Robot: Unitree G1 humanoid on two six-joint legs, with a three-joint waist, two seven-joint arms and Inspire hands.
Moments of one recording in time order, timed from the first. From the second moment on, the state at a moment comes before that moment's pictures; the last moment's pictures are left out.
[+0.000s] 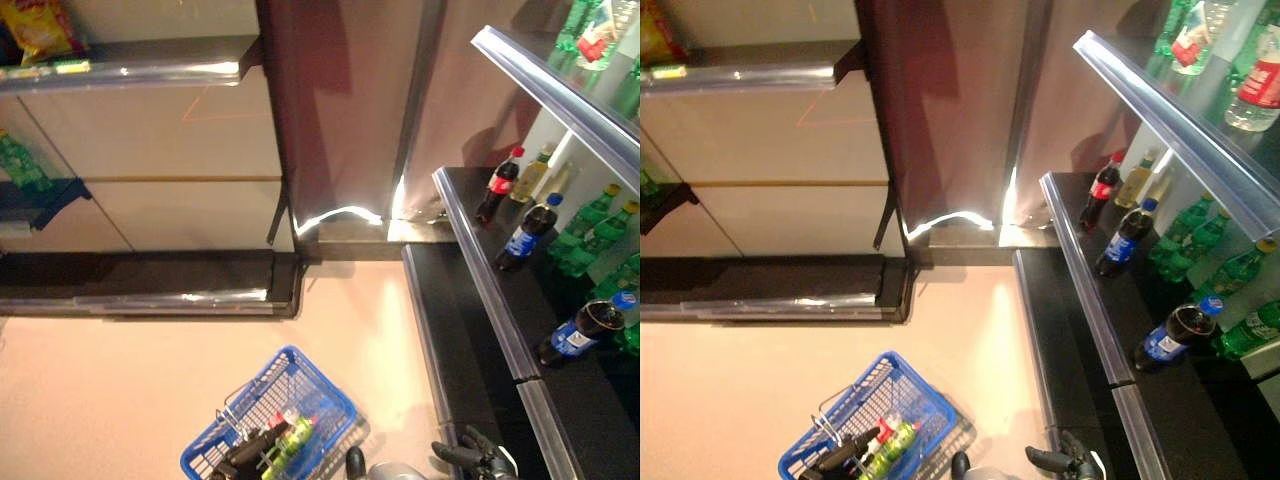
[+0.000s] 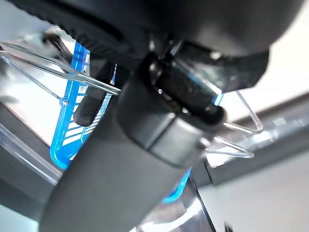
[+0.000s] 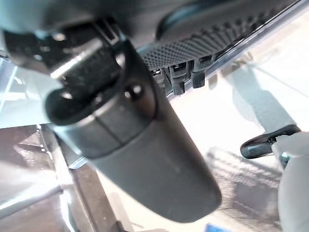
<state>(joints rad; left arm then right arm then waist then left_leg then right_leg) -0.02 0.19 0.01 1.16 -0.92 0.02 -0.36 0.00 -0.29 -0.04 1.28 0.33 -0.22 0.07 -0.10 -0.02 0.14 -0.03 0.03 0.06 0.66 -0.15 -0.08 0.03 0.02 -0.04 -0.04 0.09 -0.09</state>
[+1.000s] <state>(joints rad) -0.06 0.28 0.01 1.21 -0.97 0.01 -0.34 0.02 -0.19 0.01 1.23 0.28 -0.21 0.10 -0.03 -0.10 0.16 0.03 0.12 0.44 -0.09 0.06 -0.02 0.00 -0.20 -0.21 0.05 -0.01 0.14</state>
